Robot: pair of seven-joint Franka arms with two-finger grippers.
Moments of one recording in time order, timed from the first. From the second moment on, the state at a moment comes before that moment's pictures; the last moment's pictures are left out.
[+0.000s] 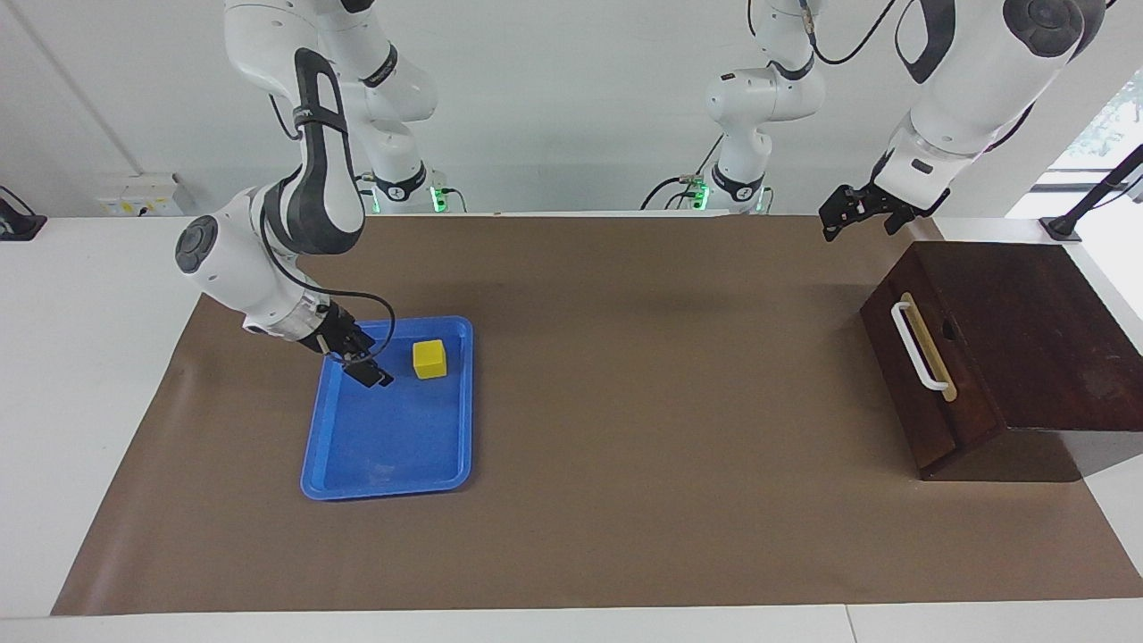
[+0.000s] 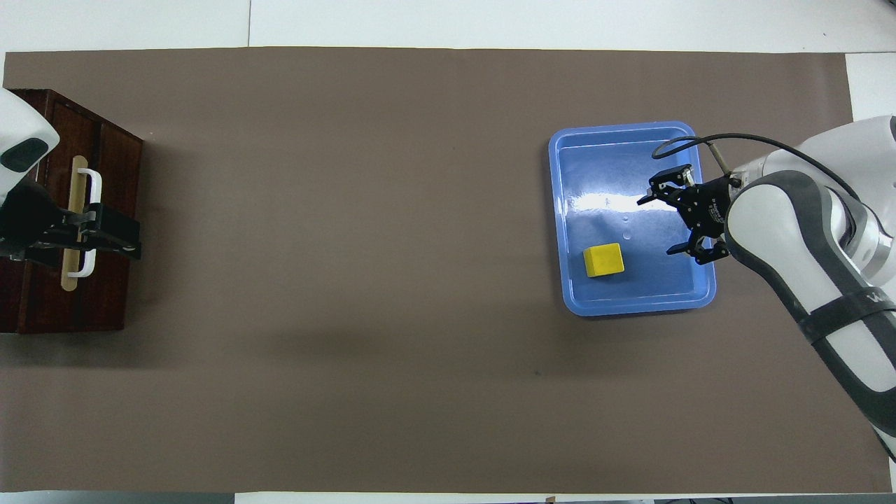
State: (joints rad) left arm 0.03 -0.01 -0.16 -1.59 0.01 1.42 -0.14; right arm -0.12 0.21 0.11 -1.97 0.39 2.08 0.75
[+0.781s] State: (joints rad) left arm -0.02 -0.01 -0.10 -1.60 0.00 1.43 -0.14; right arm -0.12 0.20 0.11 -1.96 0.32 2.08 0.65
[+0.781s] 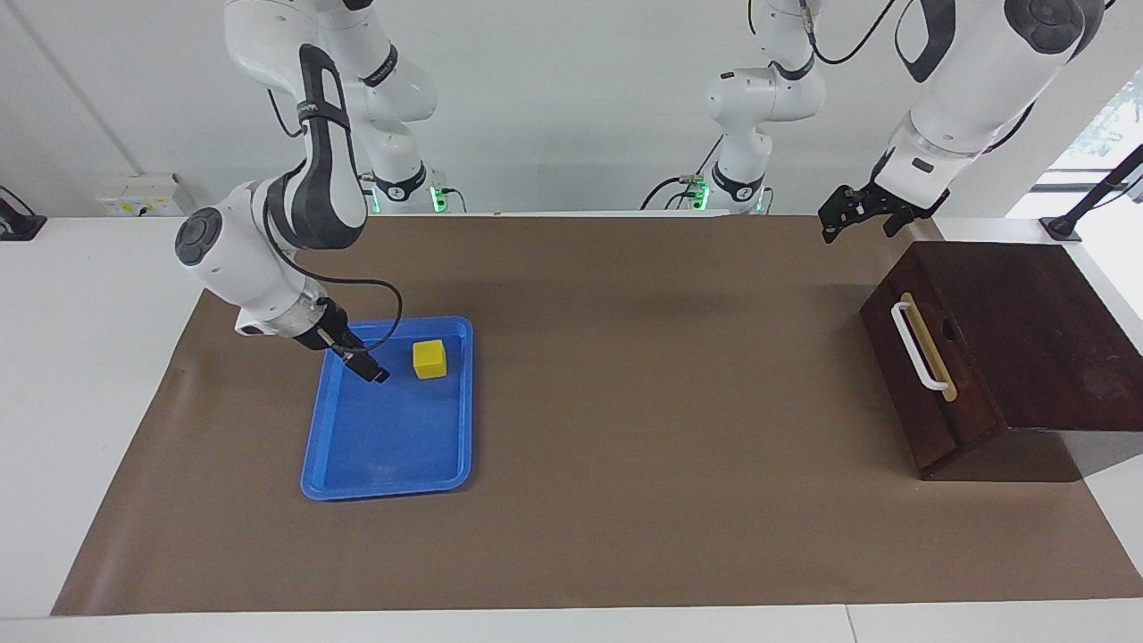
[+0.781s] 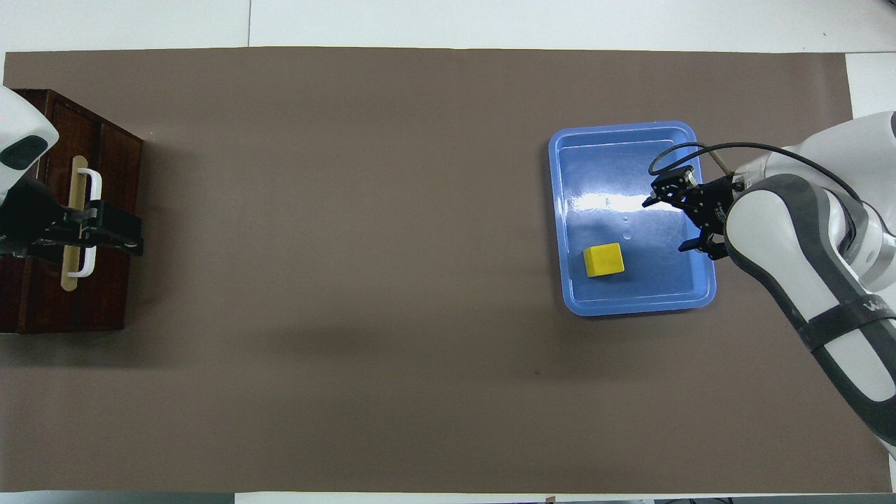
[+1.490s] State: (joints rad) left arm -0.02 -0.01 -0.10 -1.60 0.00 1.44 -0.14; right arm -0.12 0.20 0.11 -1.96 0.32 2.08 0.60
